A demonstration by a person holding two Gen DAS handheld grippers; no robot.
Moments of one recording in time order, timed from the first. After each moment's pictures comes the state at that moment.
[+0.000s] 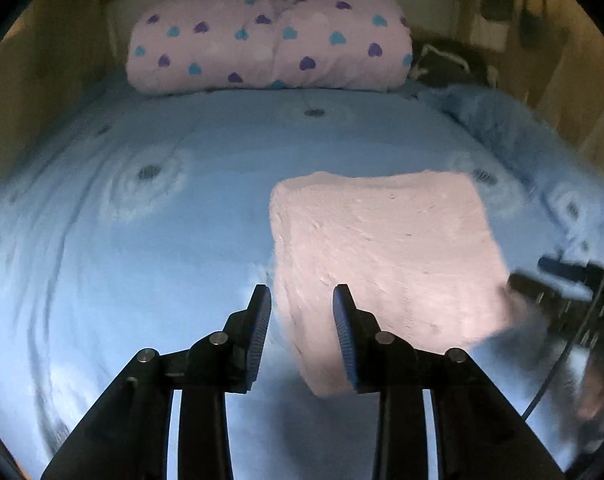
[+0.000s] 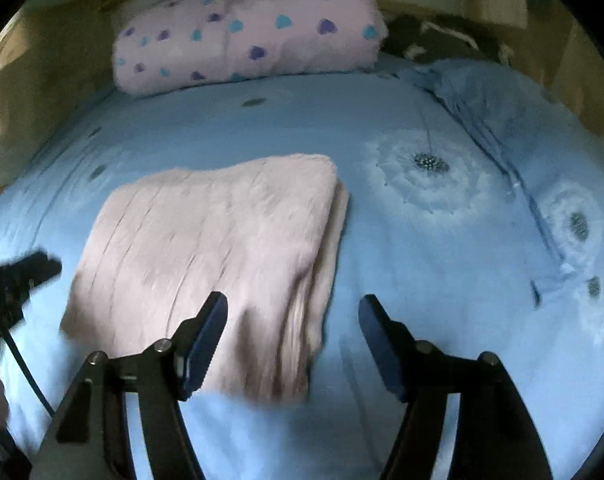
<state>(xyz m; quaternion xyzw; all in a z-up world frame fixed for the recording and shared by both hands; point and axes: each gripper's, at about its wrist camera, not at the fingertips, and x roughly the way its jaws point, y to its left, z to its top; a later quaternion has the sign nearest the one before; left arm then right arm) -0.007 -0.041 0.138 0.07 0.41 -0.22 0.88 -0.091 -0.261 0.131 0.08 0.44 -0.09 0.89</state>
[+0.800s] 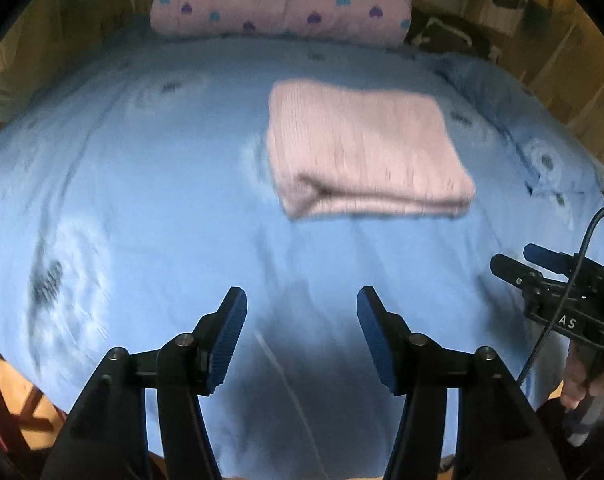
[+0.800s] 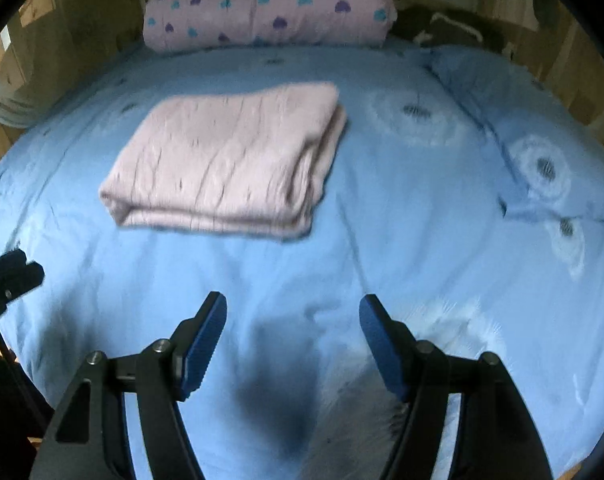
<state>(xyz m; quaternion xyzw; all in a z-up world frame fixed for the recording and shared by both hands) -0.121 -0.011 0.113 0.06 0.49 -0.19 0.85 -0.185 -0.231 0.115 0.08 0.49 -0.08 0.86</state>
